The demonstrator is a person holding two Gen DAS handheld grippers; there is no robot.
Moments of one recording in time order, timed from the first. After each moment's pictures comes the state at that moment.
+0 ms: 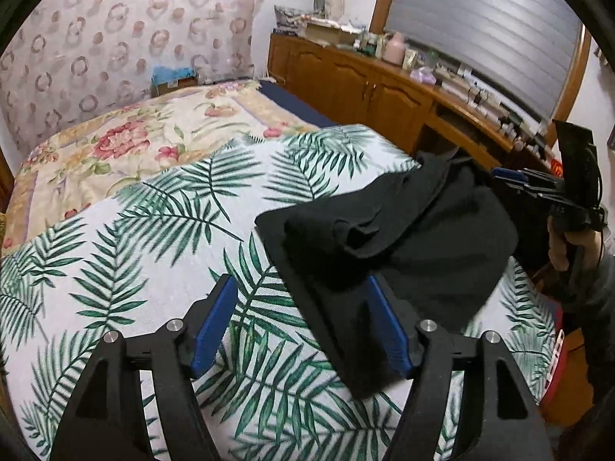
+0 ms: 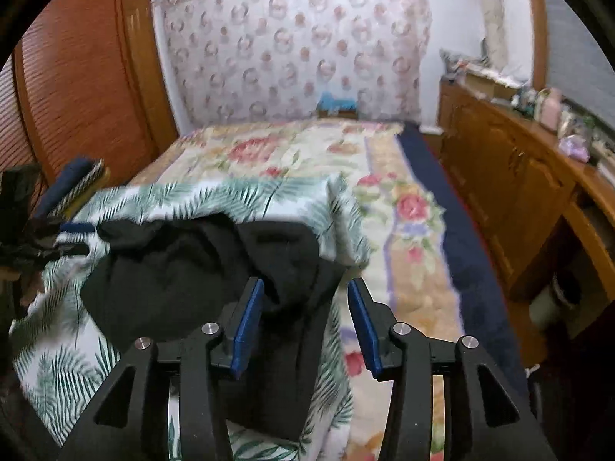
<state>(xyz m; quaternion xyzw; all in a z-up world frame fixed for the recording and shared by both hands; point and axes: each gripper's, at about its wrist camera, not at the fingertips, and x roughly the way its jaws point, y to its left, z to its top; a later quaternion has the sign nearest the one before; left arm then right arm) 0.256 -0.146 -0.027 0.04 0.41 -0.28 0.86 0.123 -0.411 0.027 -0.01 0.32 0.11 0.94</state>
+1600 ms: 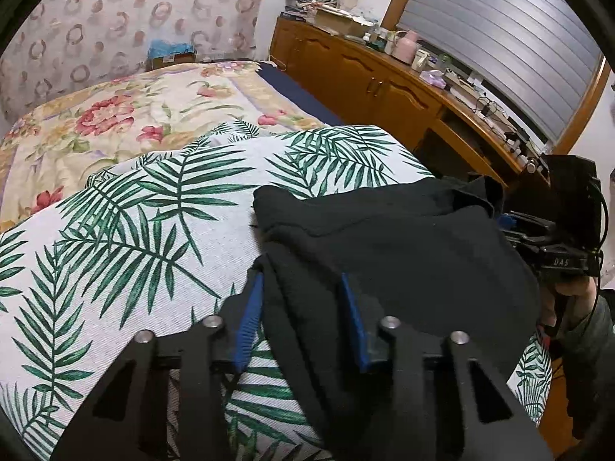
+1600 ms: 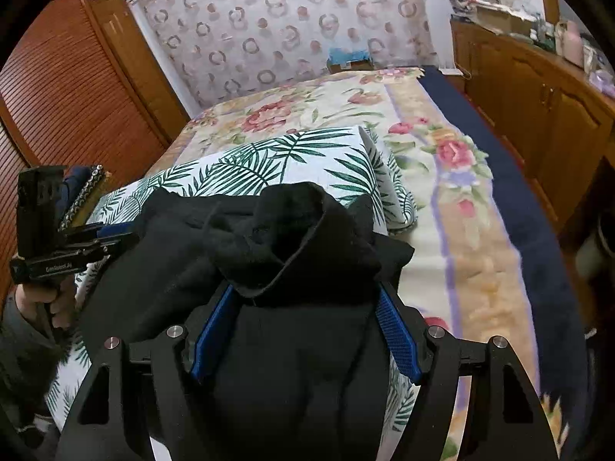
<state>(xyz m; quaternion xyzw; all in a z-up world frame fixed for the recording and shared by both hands) 0.314 -0.167 -0.050 -0.01 0.45 -0.30 0.84 0.180 -0.407 0.029 0.08 0.37 0.15 0.91</state>
